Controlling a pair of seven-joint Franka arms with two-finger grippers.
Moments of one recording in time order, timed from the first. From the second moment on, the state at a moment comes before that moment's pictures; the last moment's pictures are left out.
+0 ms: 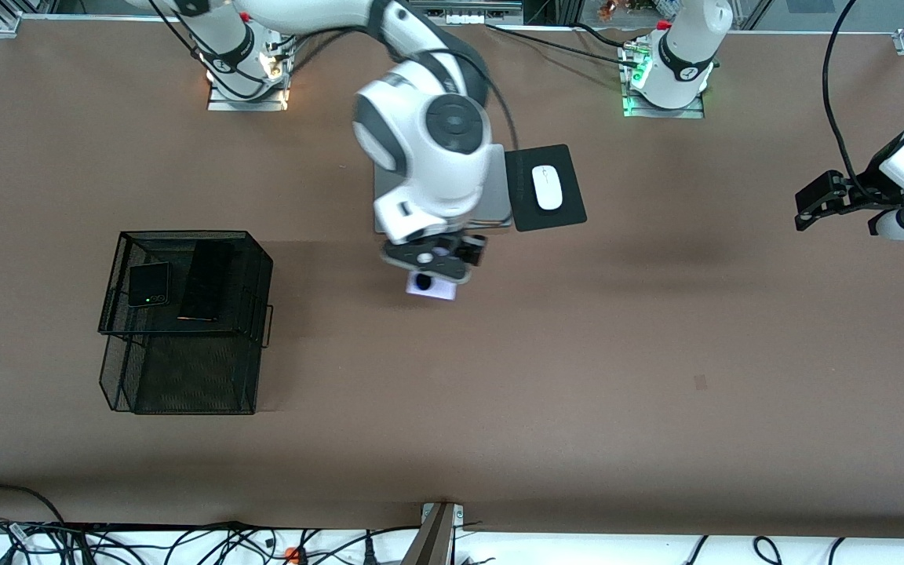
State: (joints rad) left arm -0.02 0.05 -0.02 -1.57 0.04 1.66 0.01; right arm 0.75 0.73 -0.07 -0.97 -0.08 1.65 0.93
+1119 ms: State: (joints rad) left arm -0.02 0.05 -0.02 -1.57 0.04 1.66 0.01; right arm 0.43 0.74 -0.55 -1.20 0.37 1.89 -0.26
